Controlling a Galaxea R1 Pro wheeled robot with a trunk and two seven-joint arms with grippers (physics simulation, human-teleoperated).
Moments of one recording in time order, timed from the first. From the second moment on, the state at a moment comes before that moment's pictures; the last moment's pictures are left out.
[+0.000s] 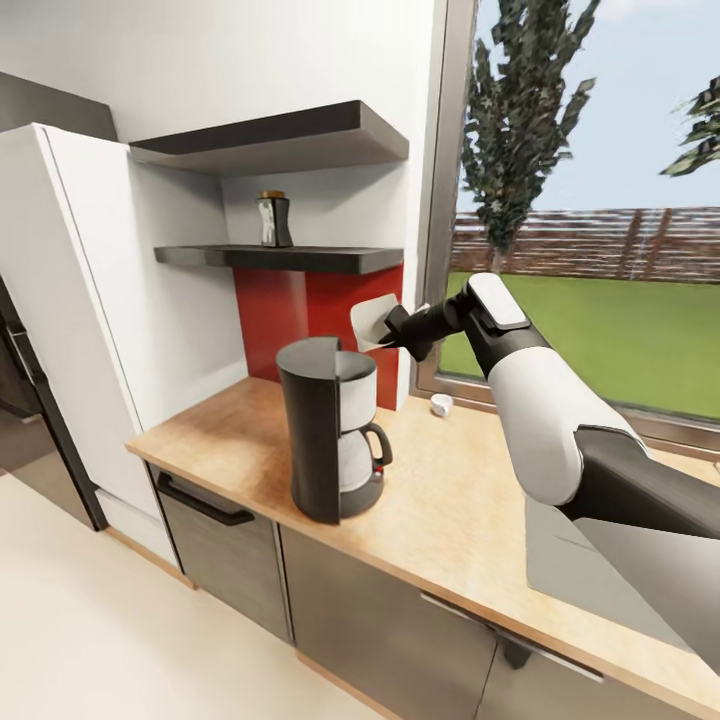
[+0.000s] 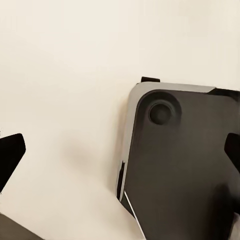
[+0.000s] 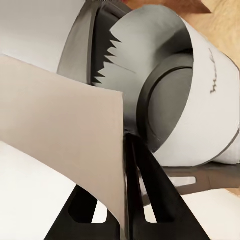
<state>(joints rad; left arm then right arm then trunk) 0.01 0.08 0.02 -0.12 0.13 -0.17 0.01 -1.52 0.17 -0.21 -0.48 -1.14 1.00 -0.64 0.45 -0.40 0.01</state>
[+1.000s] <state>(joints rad) 0.01 0.08 0.02 -0.12 0.13 -0.17 0.01 -1.52 0.17 -0.21 -0.41 -1.14 1.00 -0.64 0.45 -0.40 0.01</state>
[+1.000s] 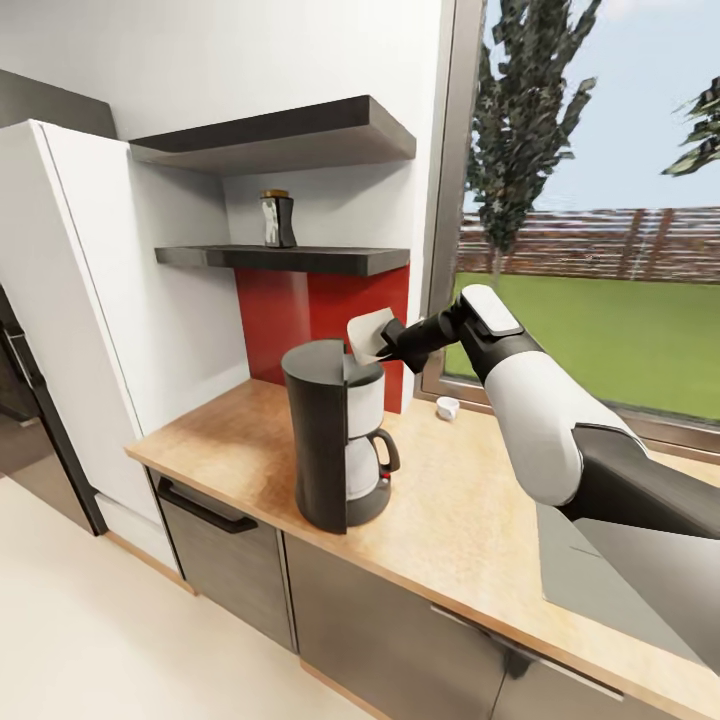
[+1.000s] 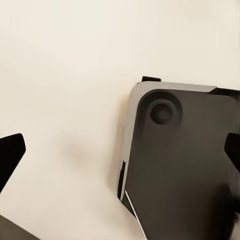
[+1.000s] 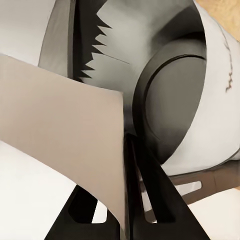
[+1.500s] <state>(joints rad) 0.01 0.08 0.02 -0.12 0.13 -0.17 0.01 -1.52 0.17 -0.22 -0.38 -1.14 1.00 -0.64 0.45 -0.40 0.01</state>
